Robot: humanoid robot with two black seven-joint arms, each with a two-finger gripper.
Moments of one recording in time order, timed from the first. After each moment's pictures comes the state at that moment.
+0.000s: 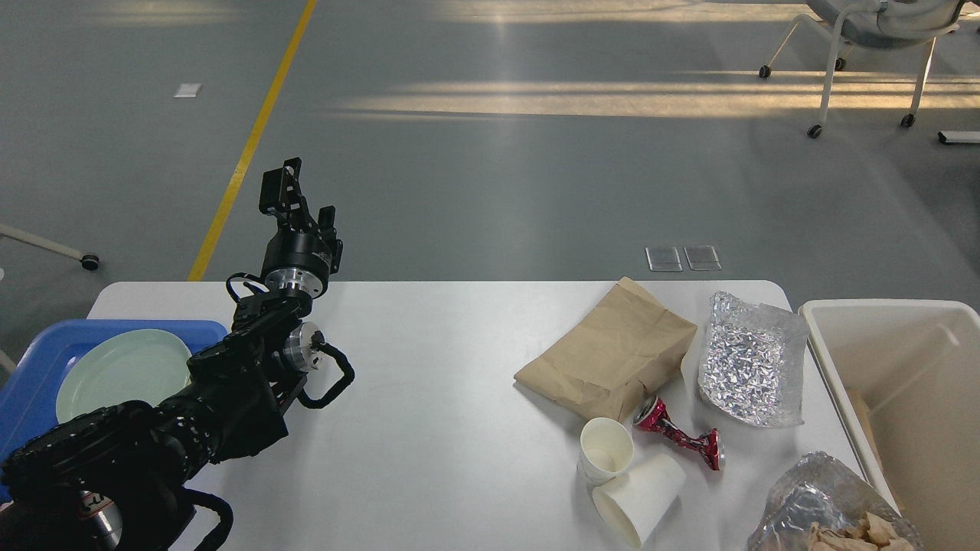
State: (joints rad) left arm -0.89 -0.04 -0.49 -0.23 -0.01 0.02 -0.66; right arm 2.34 -0.43 -1.21 0.82 -0.01 0.78 0.25
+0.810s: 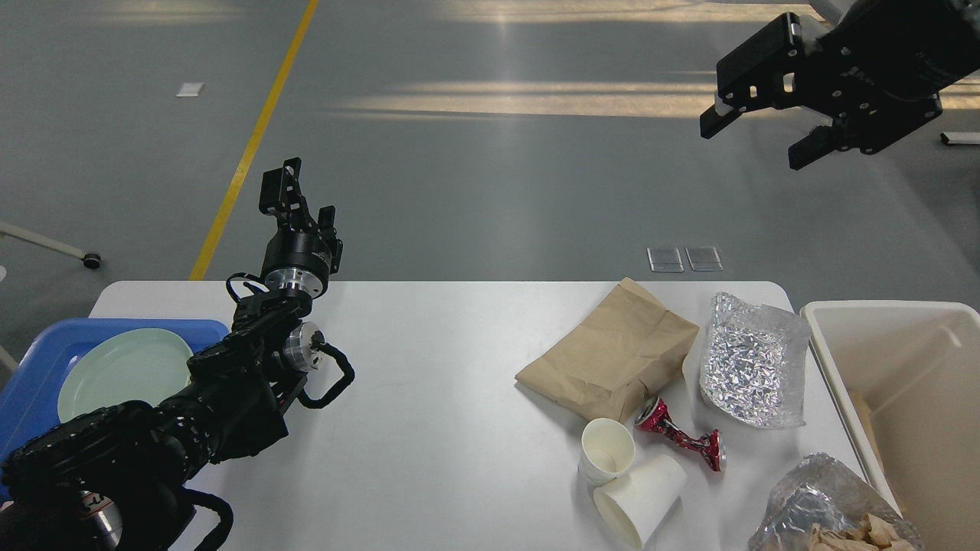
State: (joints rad) left arm -0.89 -0.04 -0.49 -0.23 -0.01 0.02 -0.66; right arm 2.49 -0.43 -1.35 1.25 -0.07 0.96 0.17
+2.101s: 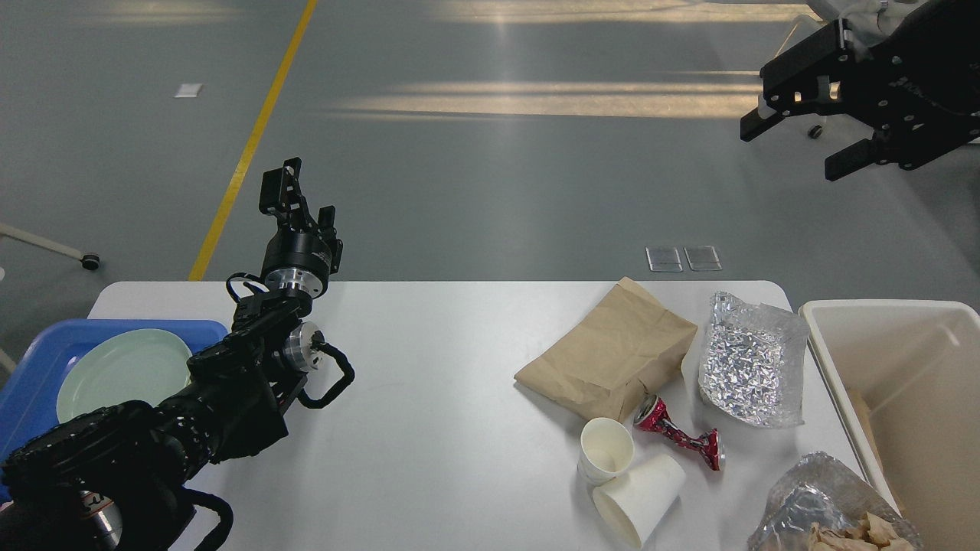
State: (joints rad) left arm -0.89 -0.04 -0.49 -0.23 -0.01 0.02 -0.66; right arm 2.49 -0.51 -1.38 1.25 -0.07 0.96 0.17
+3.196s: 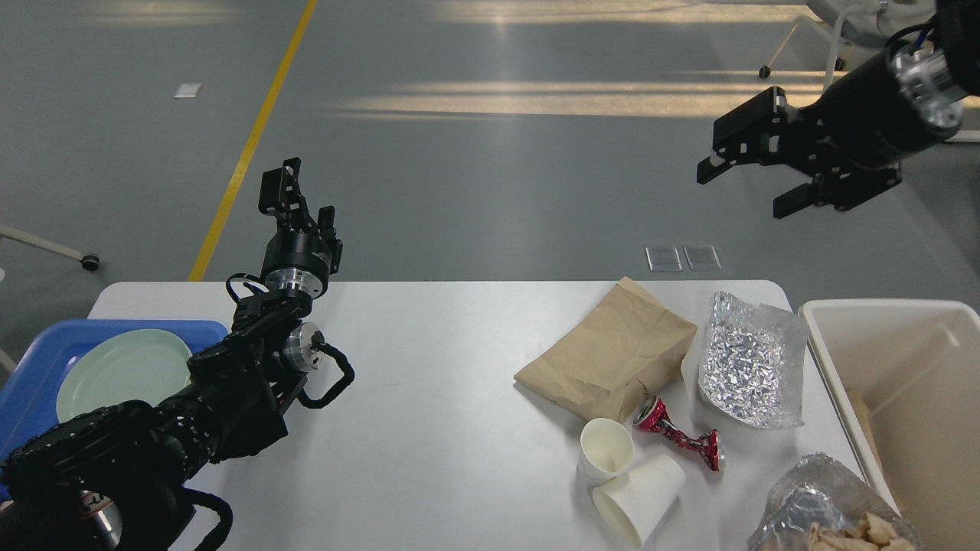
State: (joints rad) left arm -0.89 -0.04 -0.49 -0.23 -0.01 0.02 -0.66; right arm 2.14 -0.48 -1.27 1.24 -0.04 0.68 0.16
